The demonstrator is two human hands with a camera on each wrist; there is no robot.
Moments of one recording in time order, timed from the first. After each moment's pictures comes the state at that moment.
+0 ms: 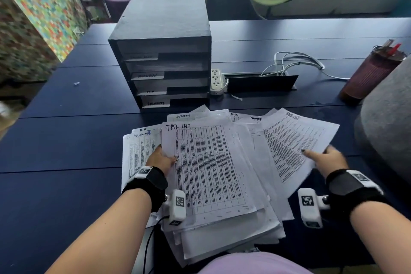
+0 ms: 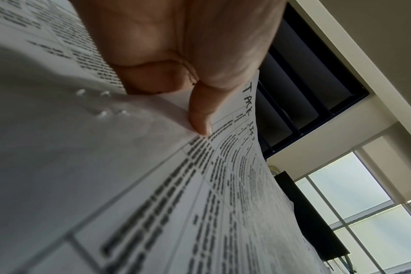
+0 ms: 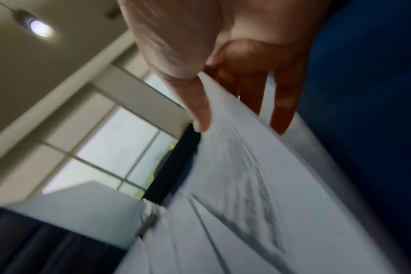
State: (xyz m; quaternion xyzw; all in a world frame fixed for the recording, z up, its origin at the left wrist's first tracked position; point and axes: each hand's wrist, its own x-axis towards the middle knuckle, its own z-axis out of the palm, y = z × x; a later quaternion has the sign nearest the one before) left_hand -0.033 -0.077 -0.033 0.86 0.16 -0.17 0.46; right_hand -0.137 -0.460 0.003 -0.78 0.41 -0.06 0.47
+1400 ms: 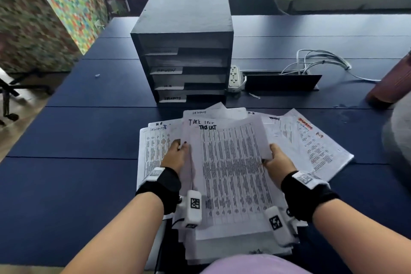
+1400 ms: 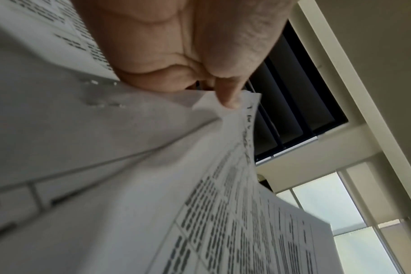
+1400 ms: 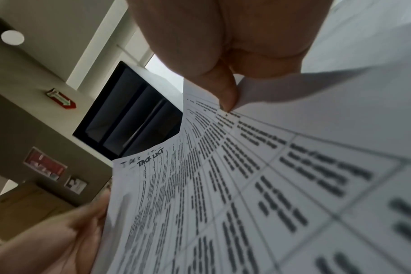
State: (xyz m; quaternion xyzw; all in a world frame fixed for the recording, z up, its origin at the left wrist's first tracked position) left_hand -0.049 -0.082 -0.017 0.82 0.16 -0.16 0.52; right_hand -0.098 -0.338 -0.026 -0.89 0.22 0.08 0.39
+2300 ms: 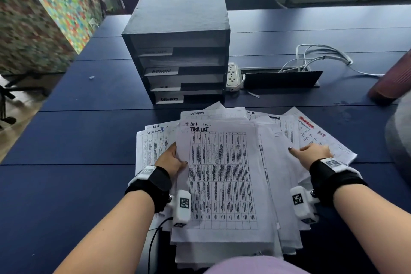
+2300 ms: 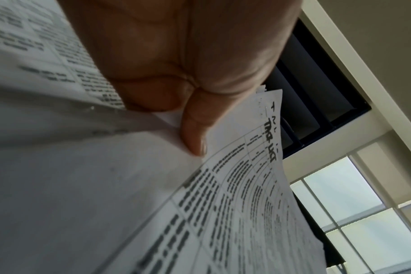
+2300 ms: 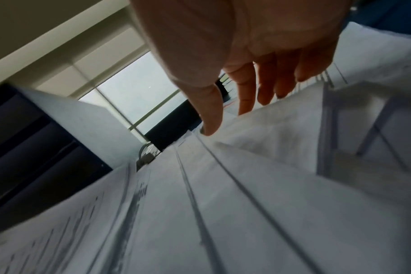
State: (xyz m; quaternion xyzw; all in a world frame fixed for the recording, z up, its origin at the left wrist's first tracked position) left_hand -0.032 -0.065 -0.023 0.80 0.11 -0.24 0.55; right_hand -0.071 -0.422 -0.032 -0.88 0.40 0.14 0.20
